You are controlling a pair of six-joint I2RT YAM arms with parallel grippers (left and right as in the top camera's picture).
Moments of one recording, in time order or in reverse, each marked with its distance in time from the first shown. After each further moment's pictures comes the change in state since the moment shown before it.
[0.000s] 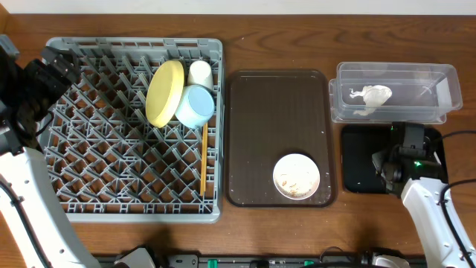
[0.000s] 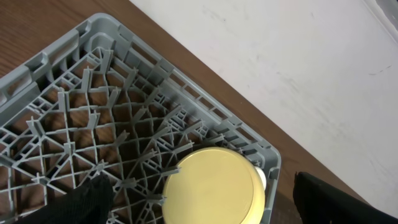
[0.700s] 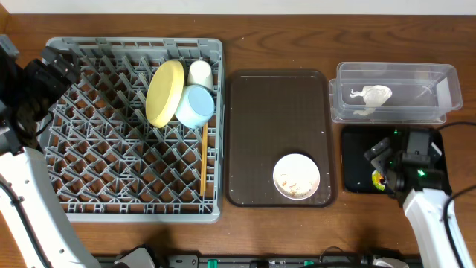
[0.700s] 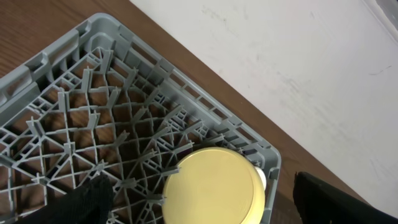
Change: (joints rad) left arm 0.000 0.000 0.000 0.000 0.000 0.000; right arm 0.000 -0.117 -0.008 -0.014 -0.003 -0.292
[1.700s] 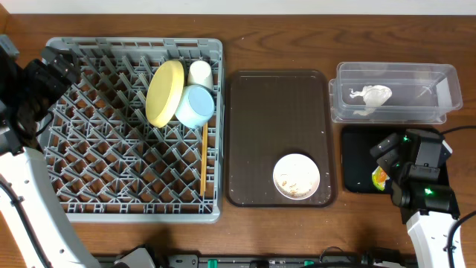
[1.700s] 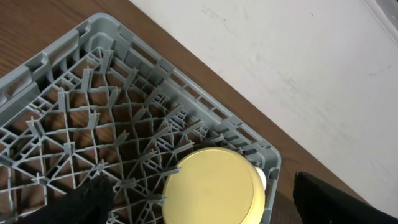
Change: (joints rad) left arm 0.000 0.000 0.000 0.000 0.000 0.000; right arm 0.000 -0.152 0.000 0.010 0.000 -0.032
